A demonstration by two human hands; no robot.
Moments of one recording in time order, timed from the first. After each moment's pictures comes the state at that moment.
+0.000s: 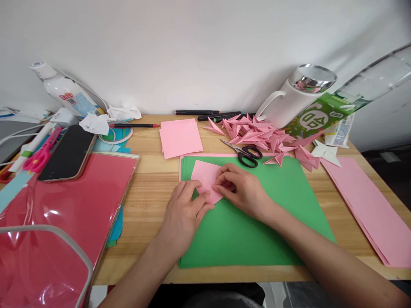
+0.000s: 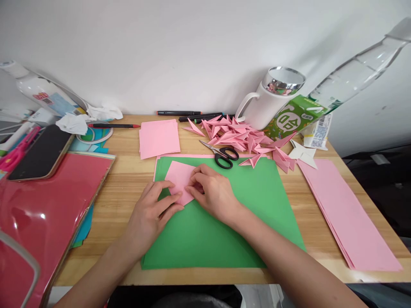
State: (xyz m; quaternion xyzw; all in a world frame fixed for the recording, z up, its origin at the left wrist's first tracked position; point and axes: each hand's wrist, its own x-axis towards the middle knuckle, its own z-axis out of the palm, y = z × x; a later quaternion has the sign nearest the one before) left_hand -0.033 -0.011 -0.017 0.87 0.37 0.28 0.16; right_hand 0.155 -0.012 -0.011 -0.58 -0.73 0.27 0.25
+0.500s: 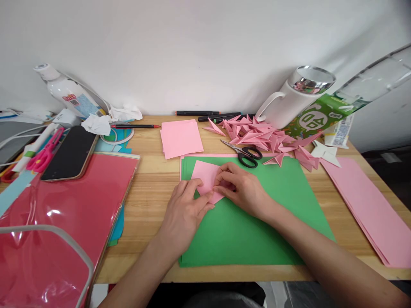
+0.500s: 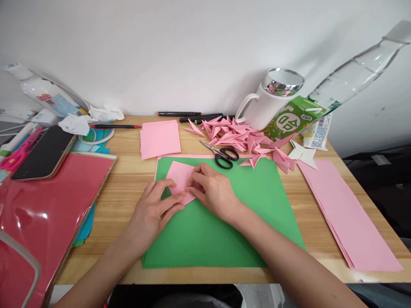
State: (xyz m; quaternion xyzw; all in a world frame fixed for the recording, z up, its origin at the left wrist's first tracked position) left_hand -0.032 -0.009 -0.011 0.89 0.37 0.22 0.15; right_hand 0.156 -0.010 -0.011 -0.57 -0.74 0.25 0.23
